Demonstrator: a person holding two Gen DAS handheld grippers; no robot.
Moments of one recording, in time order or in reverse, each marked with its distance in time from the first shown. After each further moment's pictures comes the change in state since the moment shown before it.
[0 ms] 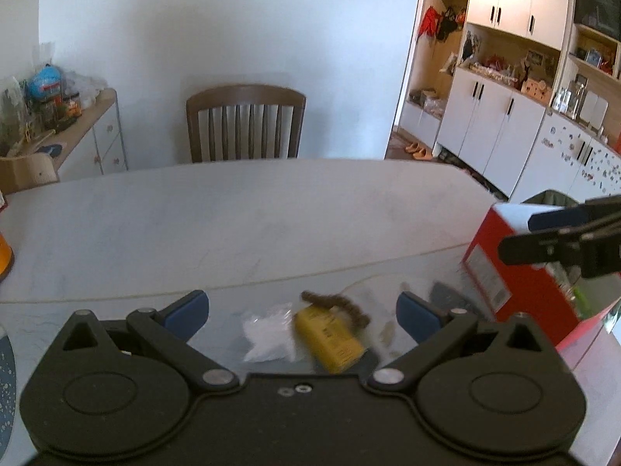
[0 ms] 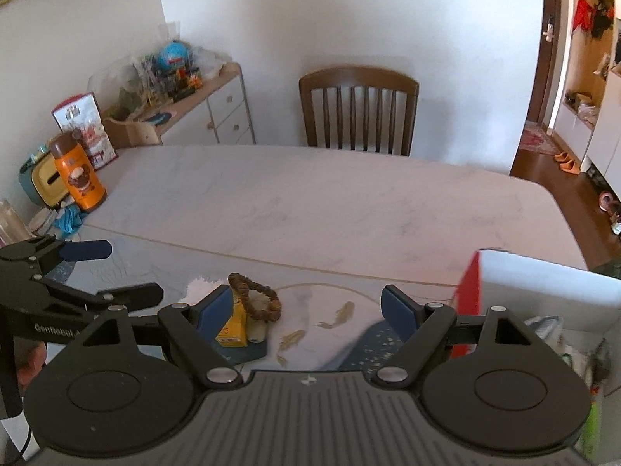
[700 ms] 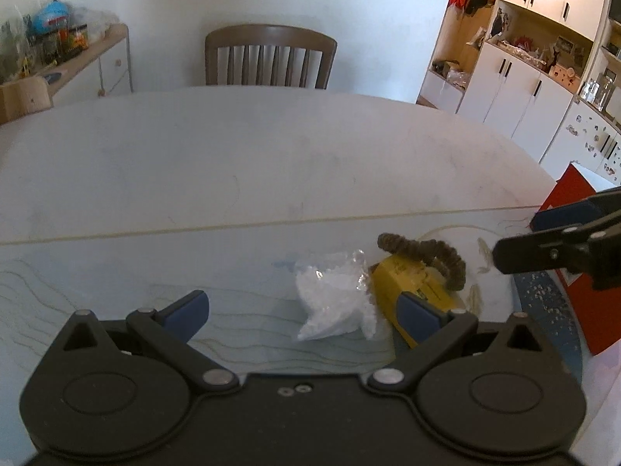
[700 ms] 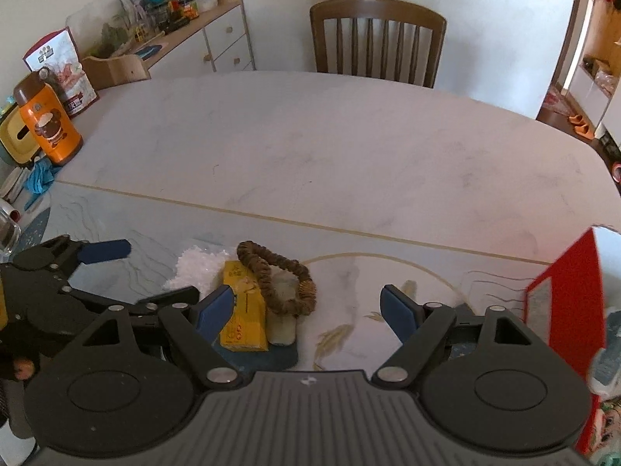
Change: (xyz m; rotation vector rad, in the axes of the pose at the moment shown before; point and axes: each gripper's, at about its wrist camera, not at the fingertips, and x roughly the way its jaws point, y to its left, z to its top) left arm 0.086 0.050 -0.038 -0.077 0.122 0.001; right arm 0.114 0.040 0.000 -0.011 0.193 -0.007
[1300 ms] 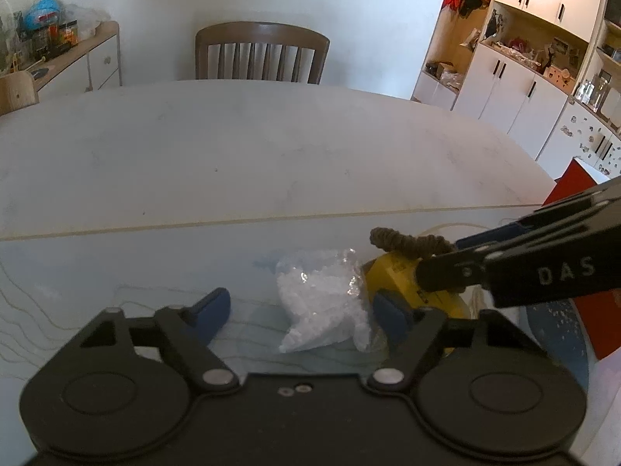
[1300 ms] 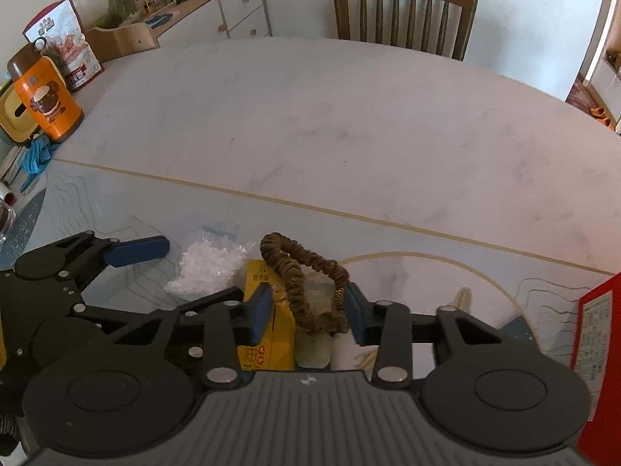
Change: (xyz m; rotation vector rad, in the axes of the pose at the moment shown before) left arm 0.019 -0.005 -0.008 0.000 -0.015 -0.018; right arm 0.049 0.017 0.009 -0.016 0.075 0.047
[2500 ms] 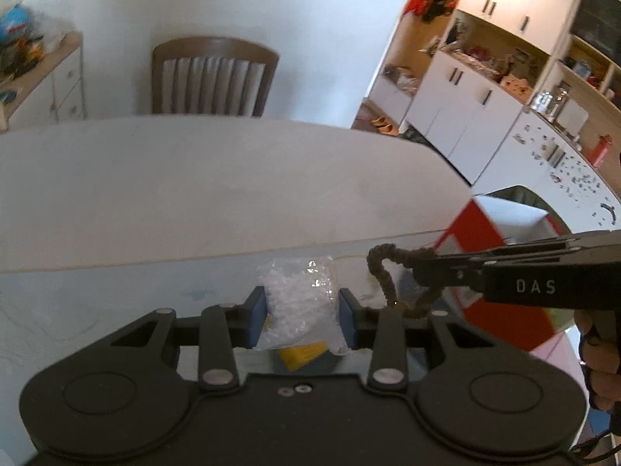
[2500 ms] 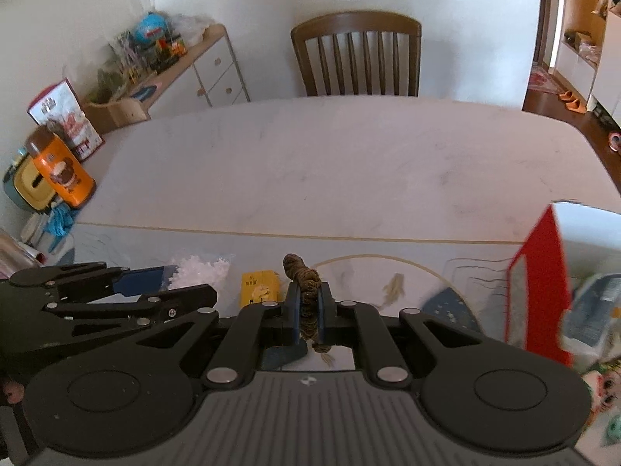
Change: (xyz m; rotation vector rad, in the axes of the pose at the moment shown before) left arm -0.072 -0.046 0.050 0.008 0.015 -0.147; right arm -0.107 -0.030 -0.023 0.150 -0.143 -0.008
